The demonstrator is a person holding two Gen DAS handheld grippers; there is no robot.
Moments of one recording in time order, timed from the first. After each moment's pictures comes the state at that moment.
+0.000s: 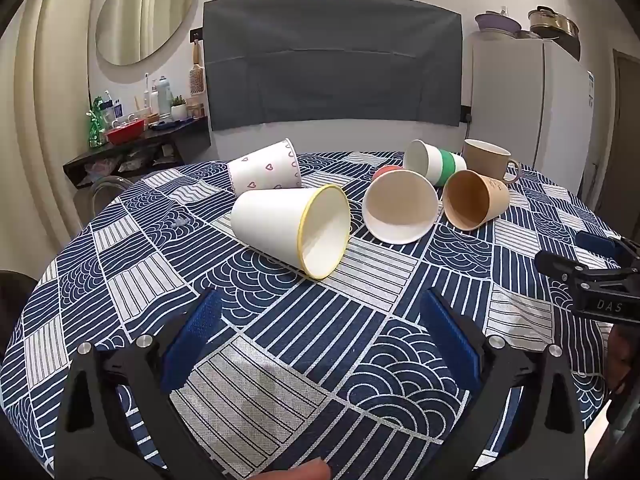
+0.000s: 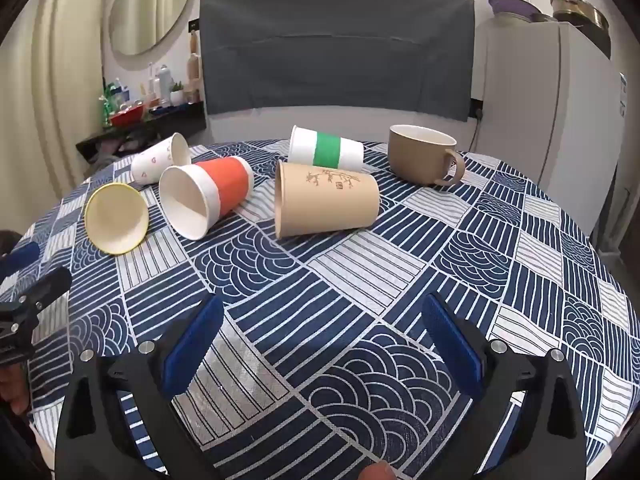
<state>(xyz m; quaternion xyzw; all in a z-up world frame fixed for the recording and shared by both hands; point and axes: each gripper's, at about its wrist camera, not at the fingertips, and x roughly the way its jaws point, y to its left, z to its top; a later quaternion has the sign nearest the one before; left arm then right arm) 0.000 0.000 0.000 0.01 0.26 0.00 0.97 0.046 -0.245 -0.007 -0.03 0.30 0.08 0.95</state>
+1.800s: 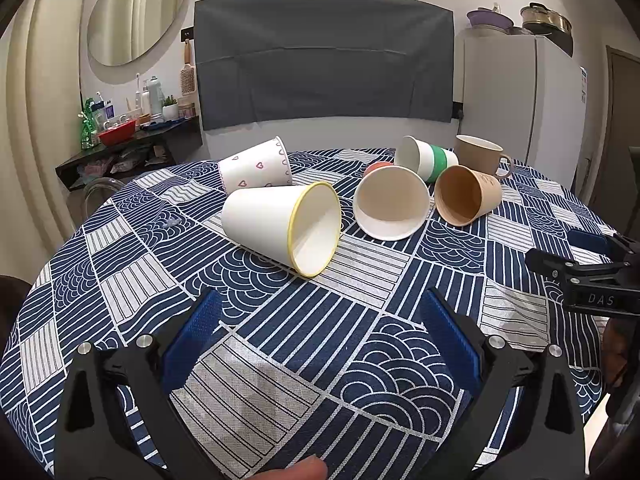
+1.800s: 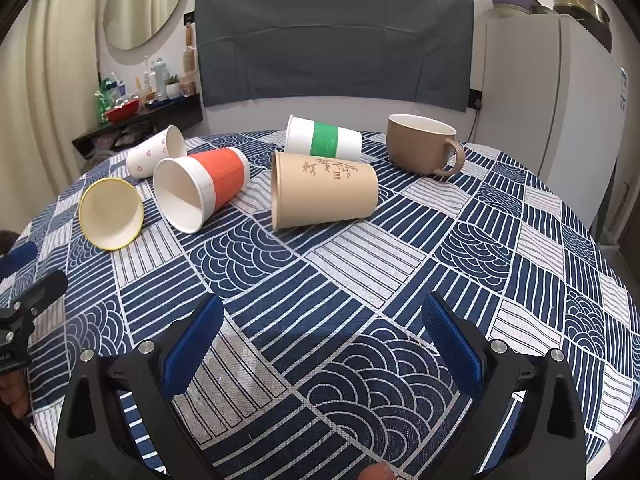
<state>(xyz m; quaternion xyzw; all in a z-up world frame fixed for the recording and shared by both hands) 0.001 -0.003 -0.001 0.02 0.27 -0.02 0.96 0.051 -0.244 -0.014 -0.03 0.31 0.07 0.95</state>
